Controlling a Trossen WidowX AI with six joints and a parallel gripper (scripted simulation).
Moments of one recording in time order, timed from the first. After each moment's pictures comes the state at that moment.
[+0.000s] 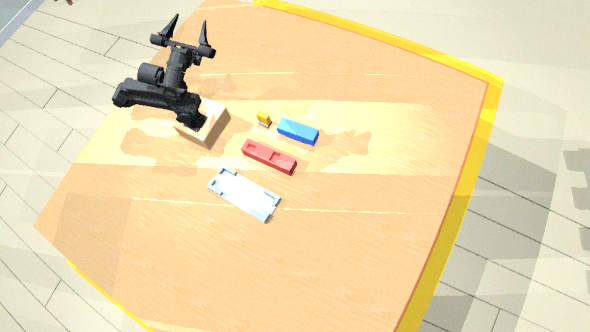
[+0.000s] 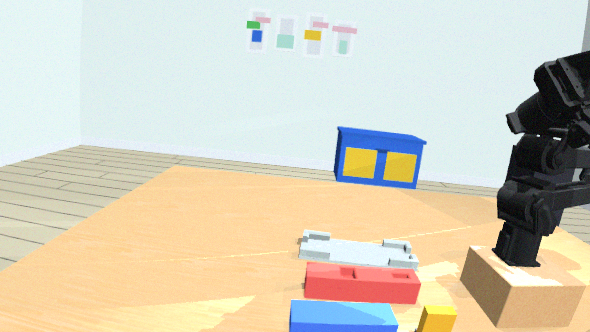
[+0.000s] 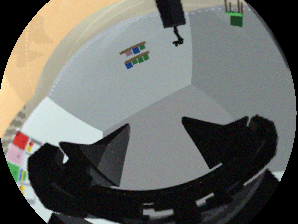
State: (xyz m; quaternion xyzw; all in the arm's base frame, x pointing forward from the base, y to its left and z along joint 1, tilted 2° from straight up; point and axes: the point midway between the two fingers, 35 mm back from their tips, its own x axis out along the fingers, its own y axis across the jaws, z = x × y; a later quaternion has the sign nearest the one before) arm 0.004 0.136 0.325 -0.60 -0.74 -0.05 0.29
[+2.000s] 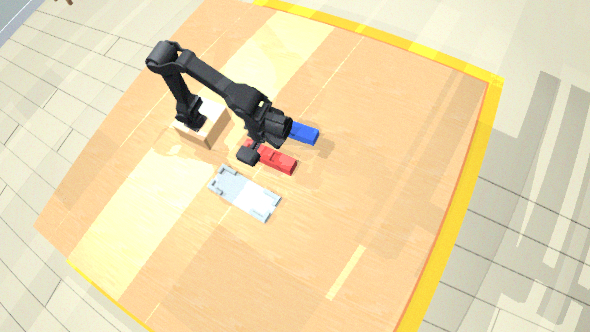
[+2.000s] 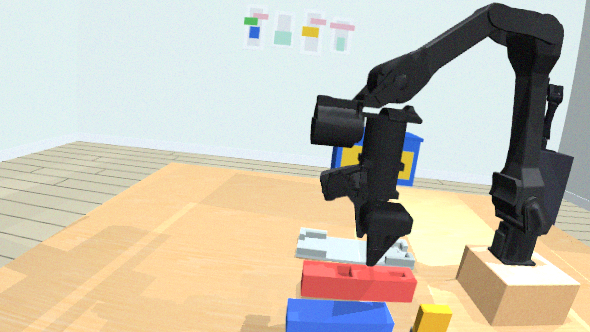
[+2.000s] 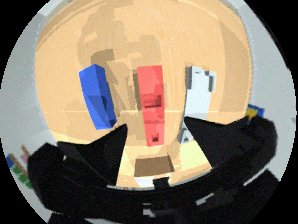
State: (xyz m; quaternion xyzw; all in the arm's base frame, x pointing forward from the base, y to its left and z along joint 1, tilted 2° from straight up) arm 0.276 0.026 0.048 0.03 -0.69 -0.01 -0.72
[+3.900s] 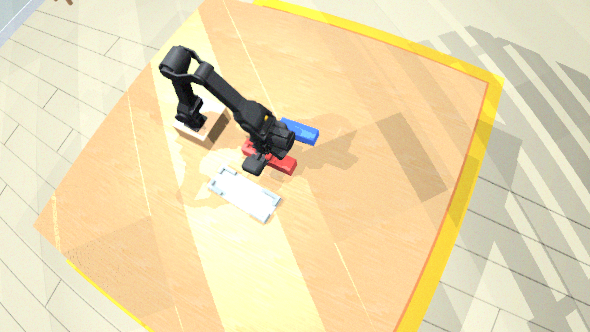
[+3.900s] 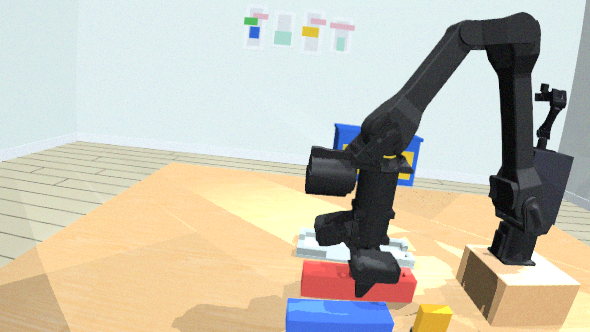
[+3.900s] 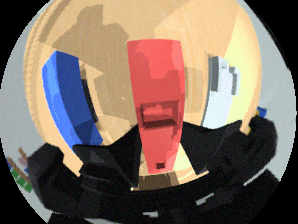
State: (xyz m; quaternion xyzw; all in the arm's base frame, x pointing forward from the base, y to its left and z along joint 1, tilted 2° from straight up) arm 0.277 0.023 -0.025 0.03 -0.69 -0.01 -0.72
